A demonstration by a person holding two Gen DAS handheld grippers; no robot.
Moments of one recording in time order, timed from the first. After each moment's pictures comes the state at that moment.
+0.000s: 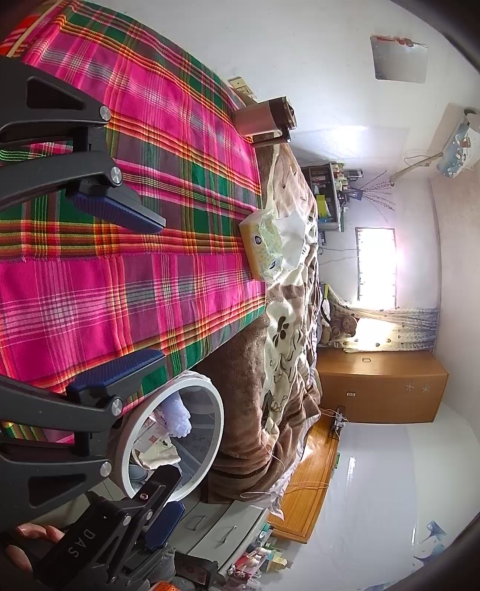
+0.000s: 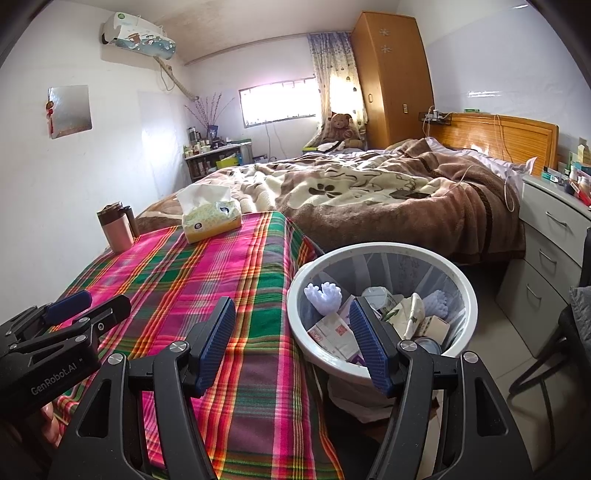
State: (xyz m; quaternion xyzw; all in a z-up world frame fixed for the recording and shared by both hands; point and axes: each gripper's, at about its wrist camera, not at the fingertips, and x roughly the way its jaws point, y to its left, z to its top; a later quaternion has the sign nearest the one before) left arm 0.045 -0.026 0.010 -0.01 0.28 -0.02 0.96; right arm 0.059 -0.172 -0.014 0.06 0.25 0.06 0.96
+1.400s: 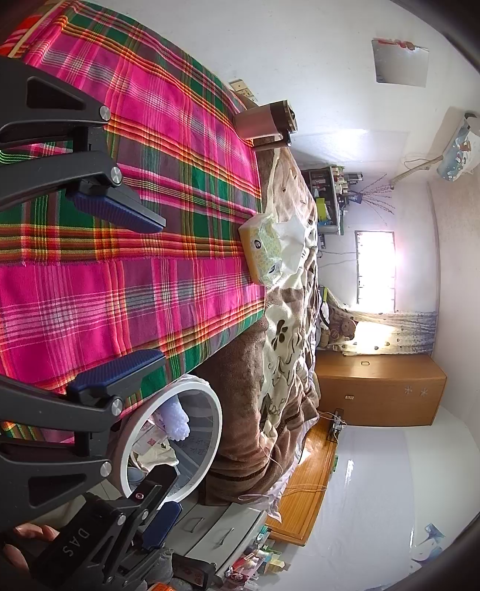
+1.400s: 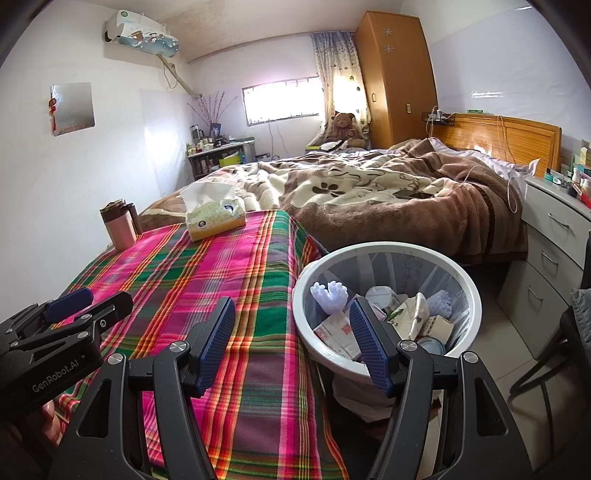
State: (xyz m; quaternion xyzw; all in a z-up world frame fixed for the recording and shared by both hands) left arm 0.047 -0.020 0.011 -0.01 0.28 -0.01 0.96; right arm 0.057 -0.167 -0.013 0.06 0.25 0.06 0.96
